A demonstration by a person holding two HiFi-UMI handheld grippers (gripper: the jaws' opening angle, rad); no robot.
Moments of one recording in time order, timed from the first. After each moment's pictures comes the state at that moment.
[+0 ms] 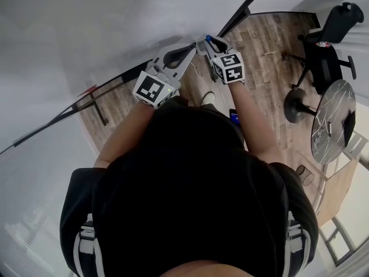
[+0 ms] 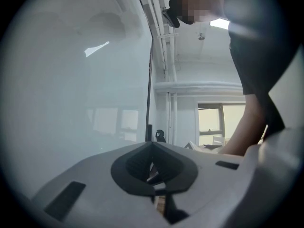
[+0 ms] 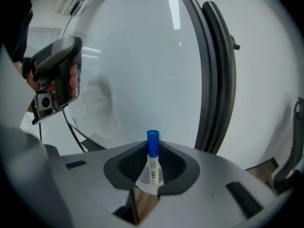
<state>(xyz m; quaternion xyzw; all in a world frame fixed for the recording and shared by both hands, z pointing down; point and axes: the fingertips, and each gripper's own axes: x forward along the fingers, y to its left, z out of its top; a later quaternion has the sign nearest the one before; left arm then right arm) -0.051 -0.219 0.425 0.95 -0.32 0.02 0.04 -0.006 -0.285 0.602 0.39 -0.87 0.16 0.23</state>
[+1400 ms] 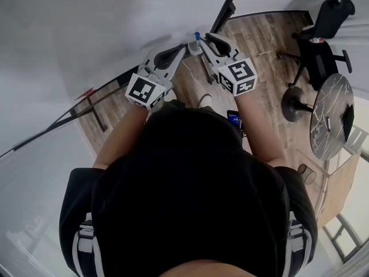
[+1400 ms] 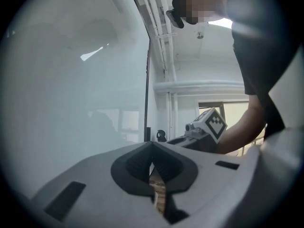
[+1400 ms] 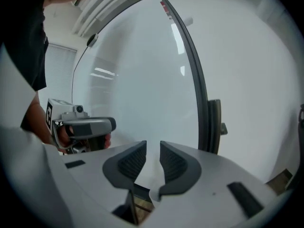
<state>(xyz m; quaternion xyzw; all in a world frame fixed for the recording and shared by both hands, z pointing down) -0.050 -0.208 0.415 0.94 -0.33 0.02 0.03 0.001 -0.251 0.462 0.37 -0.91 0.10 0.11</state>
